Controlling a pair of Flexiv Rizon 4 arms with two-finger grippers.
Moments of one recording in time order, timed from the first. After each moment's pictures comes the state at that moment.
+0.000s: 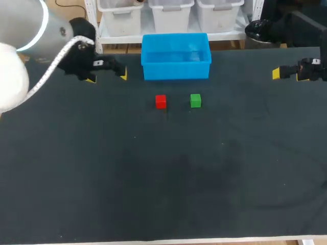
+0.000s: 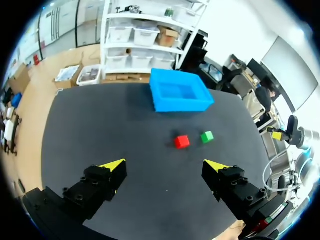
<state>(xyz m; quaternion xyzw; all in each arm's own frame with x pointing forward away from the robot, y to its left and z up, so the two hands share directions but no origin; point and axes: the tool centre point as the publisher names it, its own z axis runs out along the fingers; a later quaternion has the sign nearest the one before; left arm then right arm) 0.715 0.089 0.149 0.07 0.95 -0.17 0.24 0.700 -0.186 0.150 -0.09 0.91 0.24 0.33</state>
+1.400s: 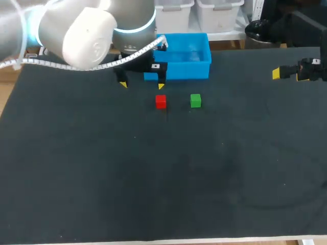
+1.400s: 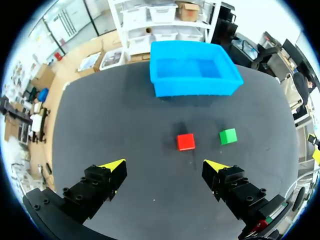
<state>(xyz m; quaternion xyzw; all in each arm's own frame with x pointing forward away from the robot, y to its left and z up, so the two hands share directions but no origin) 0.747 0.013 0.093 0.04 0.99 0.01 0.15 0.700 -0.186 0.150 -0.09 0.91 0.24 0.33</state>
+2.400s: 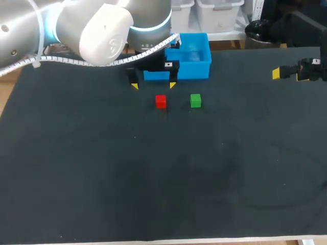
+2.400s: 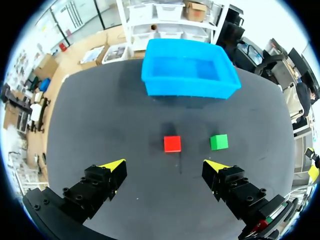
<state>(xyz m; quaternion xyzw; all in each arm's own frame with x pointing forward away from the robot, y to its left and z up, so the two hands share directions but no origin) 0.750 -0.014 0.091 0.00 0.99 0.00 0.14 0.700 -0.186 0.150 -0.09 0.91 0.24 0.33</state>
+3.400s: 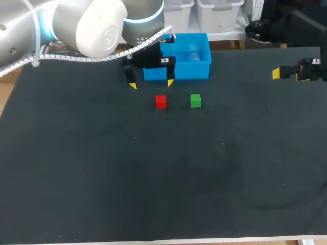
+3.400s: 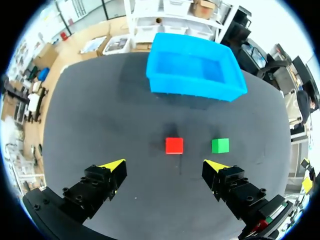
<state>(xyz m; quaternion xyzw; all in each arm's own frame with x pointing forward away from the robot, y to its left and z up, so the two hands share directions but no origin) 0.759 -0.011 0.087 -0.02 0.99 -0.02 0.11 0.700 -0.186 0.150 -0.09 0.91 0.24 0.33</state>
